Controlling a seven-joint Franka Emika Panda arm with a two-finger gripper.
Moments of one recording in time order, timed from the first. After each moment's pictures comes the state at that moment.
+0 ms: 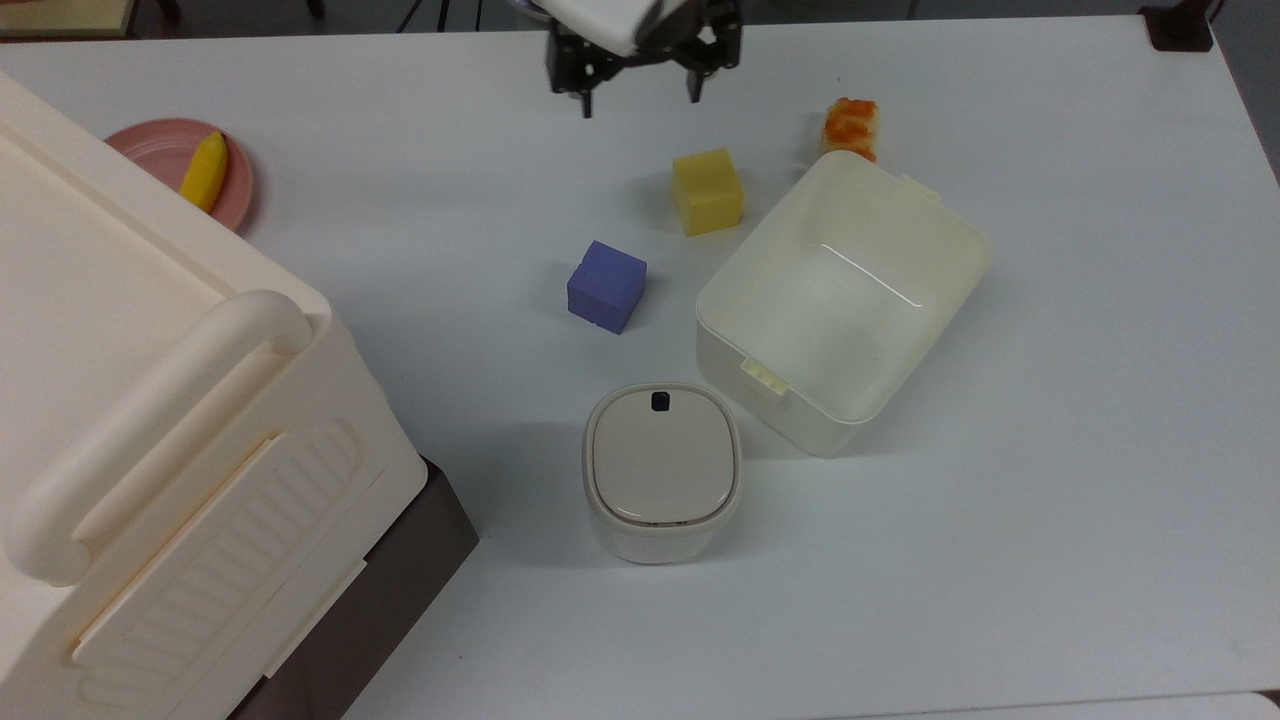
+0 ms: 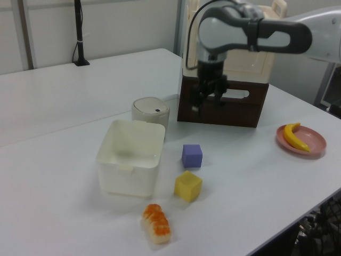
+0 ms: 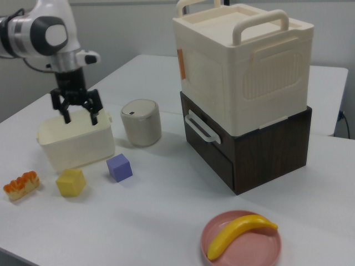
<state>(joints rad) 0.14 0.07 0.06 -1.71 -0.04 1.66 -0.01</state>
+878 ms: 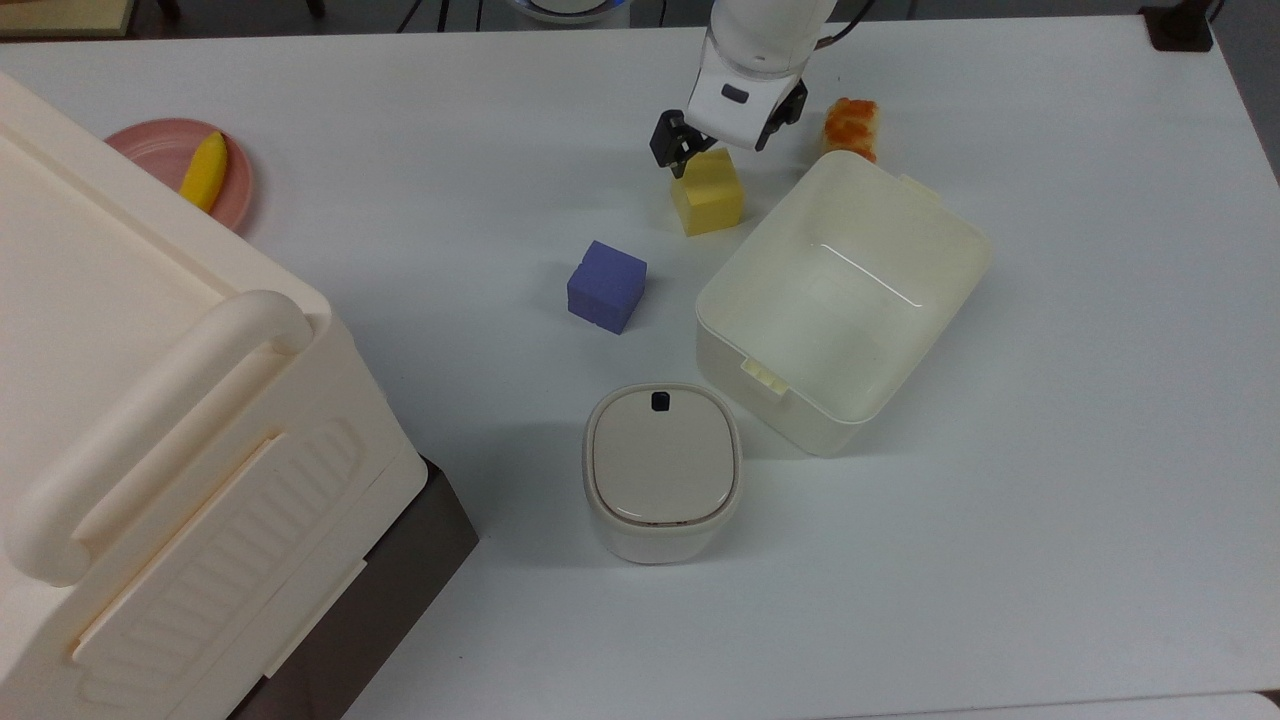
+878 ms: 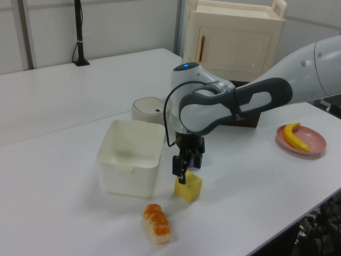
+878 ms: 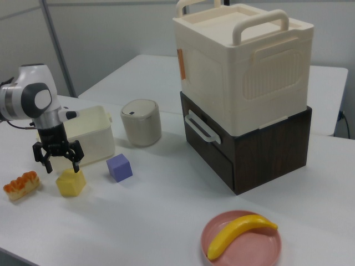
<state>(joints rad) 0.31 0.08 0.06 -2.11 -0.04 2.03 -0.01</state>
